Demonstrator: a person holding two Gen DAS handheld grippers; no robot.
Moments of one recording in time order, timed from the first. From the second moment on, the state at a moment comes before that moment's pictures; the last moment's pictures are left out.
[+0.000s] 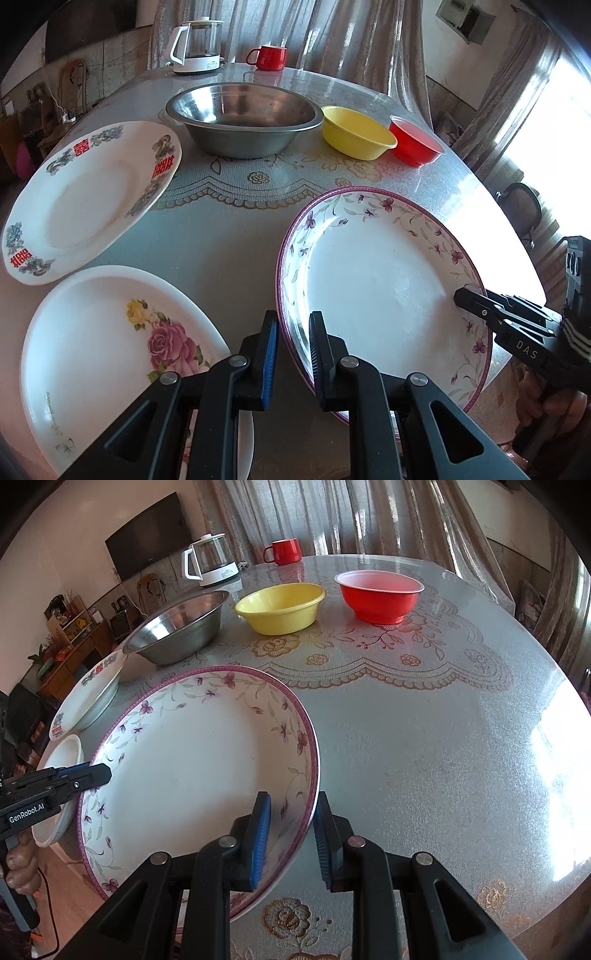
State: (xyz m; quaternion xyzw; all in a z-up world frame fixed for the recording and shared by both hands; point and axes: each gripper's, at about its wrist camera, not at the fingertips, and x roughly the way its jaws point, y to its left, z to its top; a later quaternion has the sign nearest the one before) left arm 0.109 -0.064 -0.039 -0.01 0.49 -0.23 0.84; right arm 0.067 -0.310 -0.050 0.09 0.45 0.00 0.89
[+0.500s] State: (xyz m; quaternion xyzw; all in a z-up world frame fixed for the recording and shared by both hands) left arm 0.095 -0.070 -0.041 0.00 0.48 -0.21 0.85; right arm 0.063 -0.308 -0.050 0.08 0.46 -0.01 0.89
